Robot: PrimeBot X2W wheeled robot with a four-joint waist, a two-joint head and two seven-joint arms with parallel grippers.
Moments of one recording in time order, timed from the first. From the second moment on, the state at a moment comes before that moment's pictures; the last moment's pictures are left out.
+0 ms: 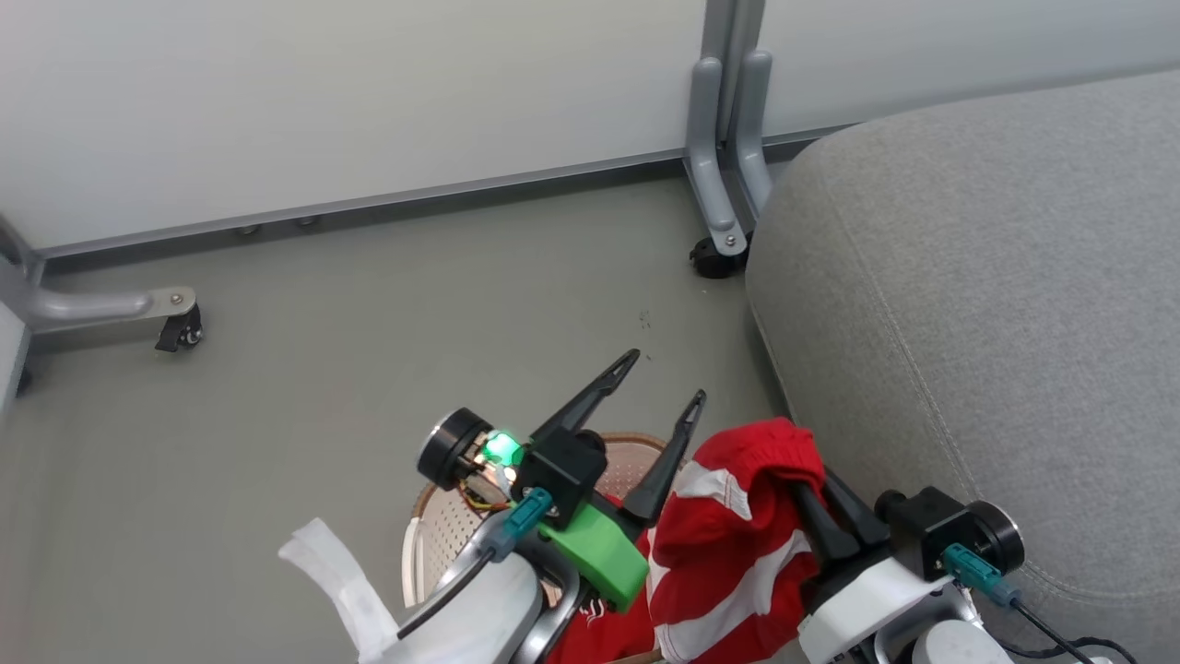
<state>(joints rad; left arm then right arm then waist) -0.46 0.11 -0.86 0.34 -0.38 0.06 -0.25 -0.07 -0.14 0.33 0.22 0.18 0.13 -0.26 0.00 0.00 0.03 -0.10</state>
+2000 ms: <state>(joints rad) -0.53 0.44 -0.75 -0.09 -0.18 0.02 -0.11 -0.87 -0.39 -0.28 0.40 0.15 0.13 -0.26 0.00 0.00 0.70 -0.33</state>
